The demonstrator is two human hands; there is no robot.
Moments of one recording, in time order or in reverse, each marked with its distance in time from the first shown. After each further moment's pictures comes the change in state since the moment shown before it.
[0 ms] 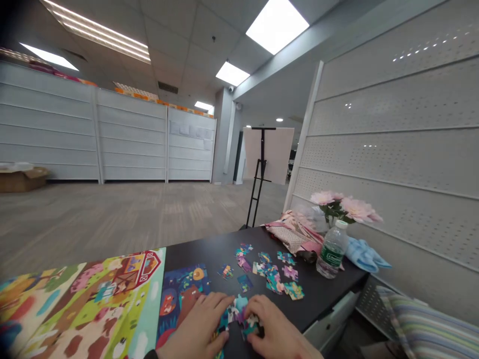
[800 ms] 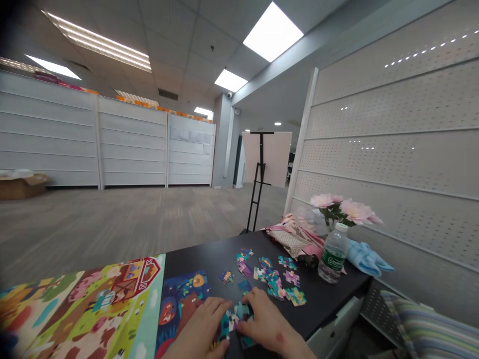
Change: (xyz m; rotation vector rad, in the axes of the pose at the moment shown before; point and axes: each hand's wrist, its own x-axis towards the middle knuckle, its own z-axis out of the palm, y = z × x) left_hand 0.011 -0.022 0.019 0.004 0.038 -0.013; right_hand 0.035 0.007 0.008 -0.018 0.057 0.173
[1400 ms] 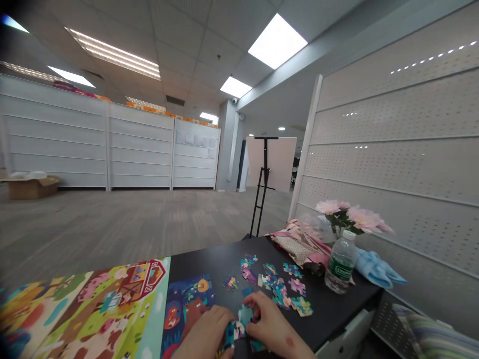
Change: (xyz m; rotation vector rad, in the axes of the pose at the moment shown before) left_hand 0.005 0.008 -0.010 0.042 -0.082 -0.035; right_hand 0.015 0.012 0.009 0.107 0.059 -0.035
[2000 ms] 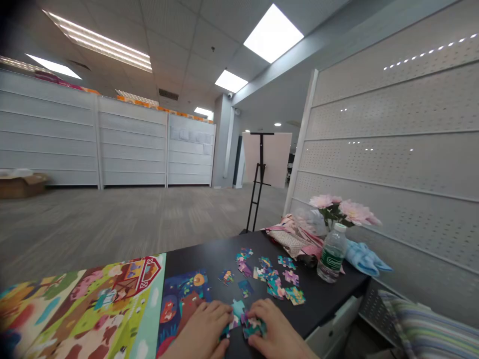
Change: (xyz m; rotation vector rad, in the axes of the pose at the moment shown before) left_hand -0.011 0.009 -0.004 0.074 0.020 0.139; right_hand -0.044 0.004 -0.015 -0.031 -0.061 -0.102
